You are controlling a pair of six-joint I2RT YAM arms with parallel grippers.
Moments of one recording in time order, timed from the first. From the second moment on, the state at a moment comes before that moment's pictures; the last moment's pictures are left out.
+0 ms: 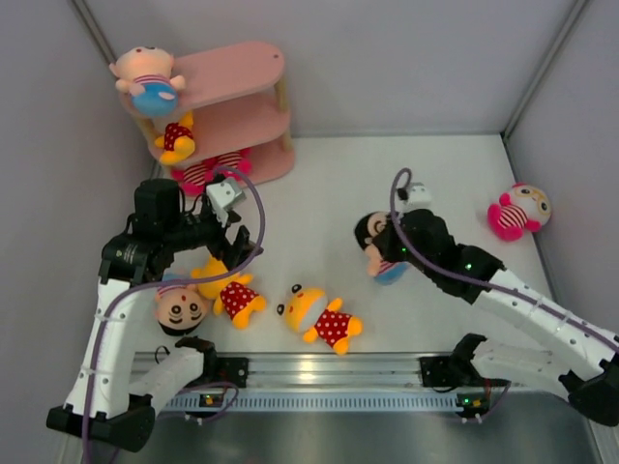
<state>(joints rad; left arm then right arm) -0.20 0.94 1.28 -0.95 0.66 0.42 0.73 0.95 0.87 -0.55 0.33 0.58</state>
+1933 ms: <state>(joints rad) -0.20 1.11 1.64 -1.04 0.90 0.34 1.38 1.24 0.61 0.89 0.45 -1.42</state>
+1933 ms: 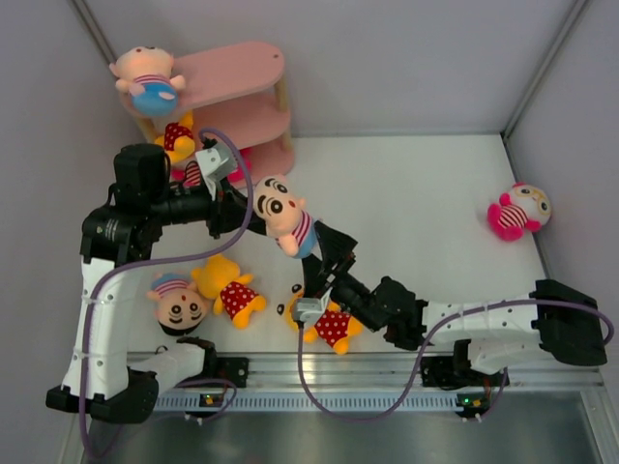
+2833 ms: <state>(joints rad) -0.20 1.15 1.79 -1.03 0.51 0.33 1.20 1.25 1.01 0.41 0.31 -1.12</state>
